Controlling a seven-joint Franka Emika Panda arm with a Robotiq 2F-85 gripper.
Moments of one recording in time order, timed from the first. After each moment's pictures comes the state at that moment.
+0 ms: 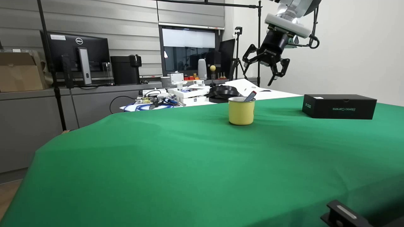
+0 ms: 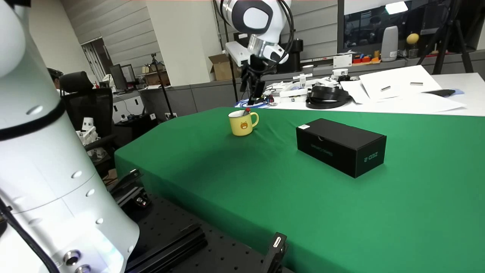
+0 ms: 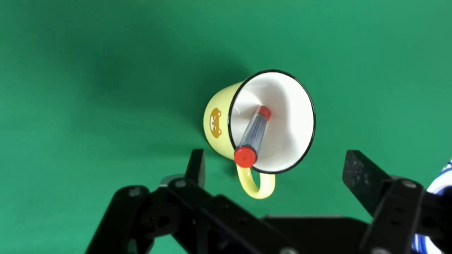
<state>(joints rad) -0.06 0.37 0.01 -2.03 0.67 2.22 0.05</state>
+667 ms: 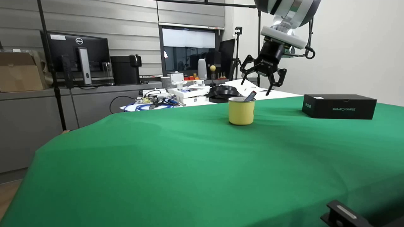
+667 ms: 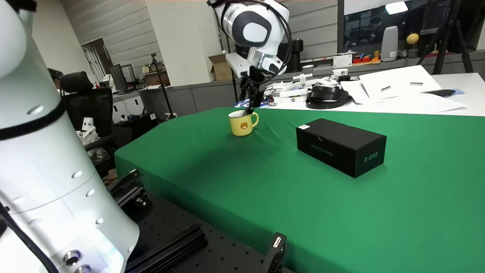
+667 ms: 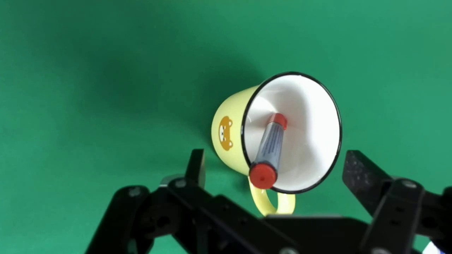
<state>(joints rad) -0.05 0.44 0.02 -2.01 0.67 2.26 0.05</state>
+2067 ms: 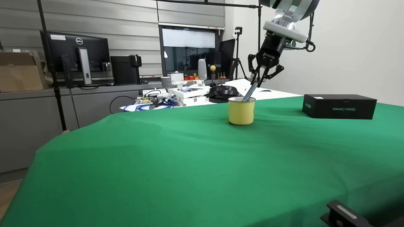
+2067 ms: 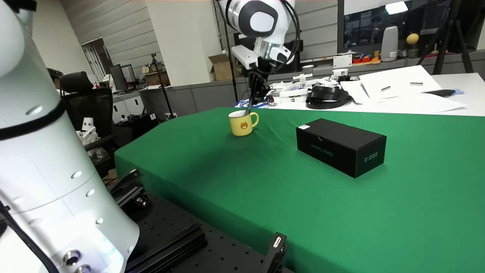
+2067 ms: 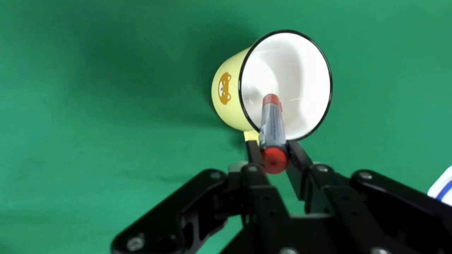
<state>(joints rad) -0.07 0.42 0.00 -1.96 0.62 2.26 0.05</state>
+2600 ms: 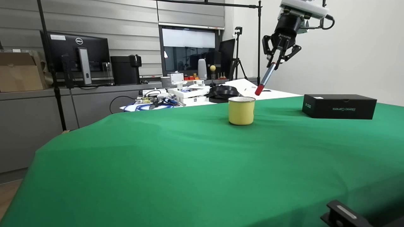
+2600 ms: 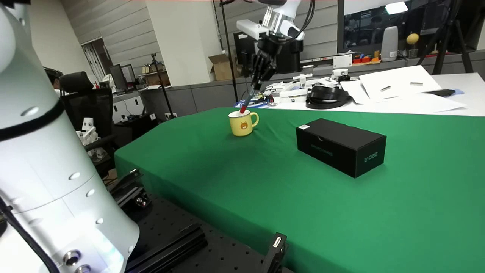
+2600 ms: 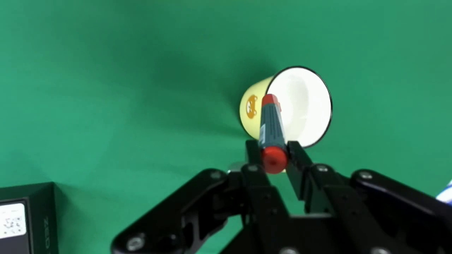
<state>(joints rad) -0.12 0.34 -0.04 -1.90 0.50 1.98 0.05</state>
